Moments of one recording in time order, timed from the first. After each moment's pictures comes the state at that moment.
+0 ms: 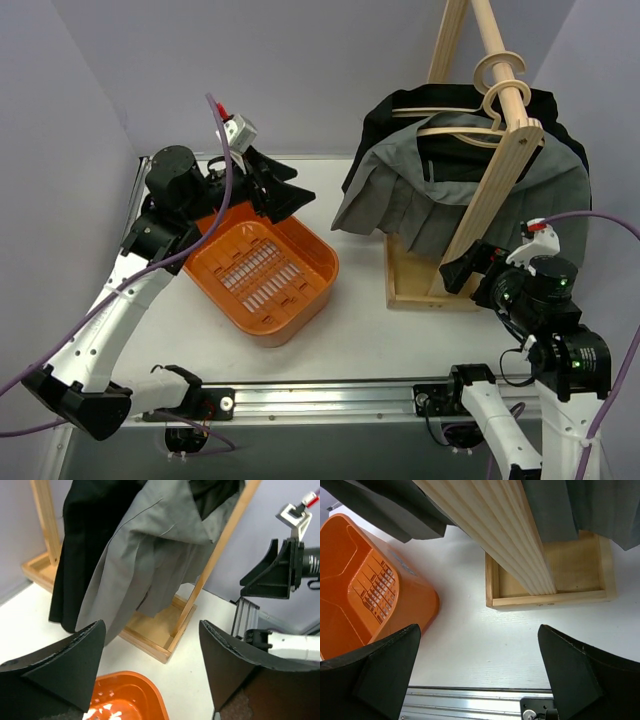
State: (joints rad) left arm -0.50 1.22 1.45 -0.18 0.61 -0.32; right arm 0.04 0.62 1.19 -1.08 -0.12 0.42
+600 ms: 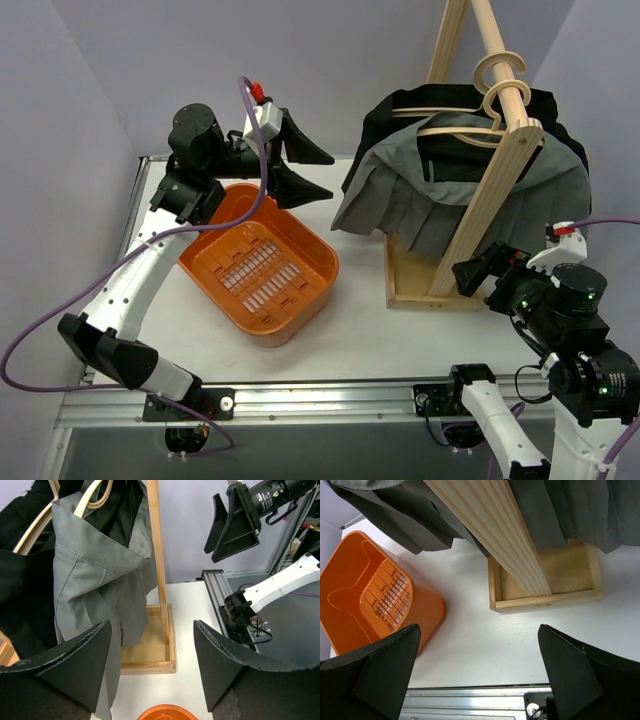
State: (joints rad) left arm -0.49 1.49 1.74 -0.05 1.12 -0.13; right arm 0.04 0.65 1.39 -1.21 -0.08 0.44
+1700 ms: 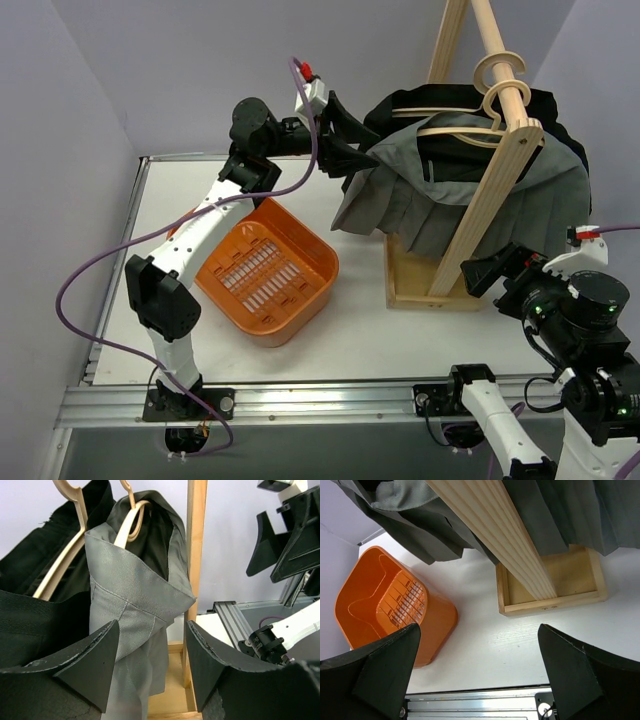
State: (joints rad) left arm -0.58 1.86 1.94 0.40 1.05 -0.39; right arm 0.04 0.67 1.53 -1.27 -0.06 0.51
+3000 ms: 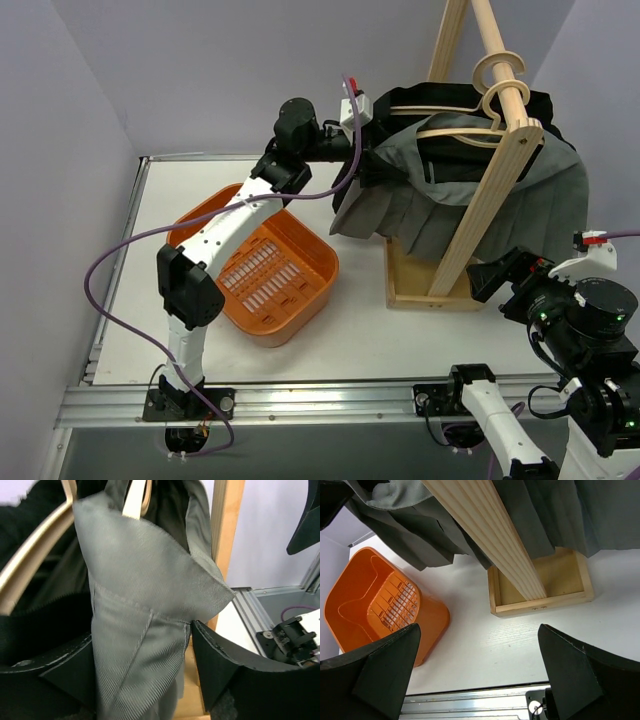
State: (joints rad) left arm -0.68 2.03 2.12 0.17 0.98 -0.17; right arm 0.04 0.67 1.58 -1.31 -0.03 0.47
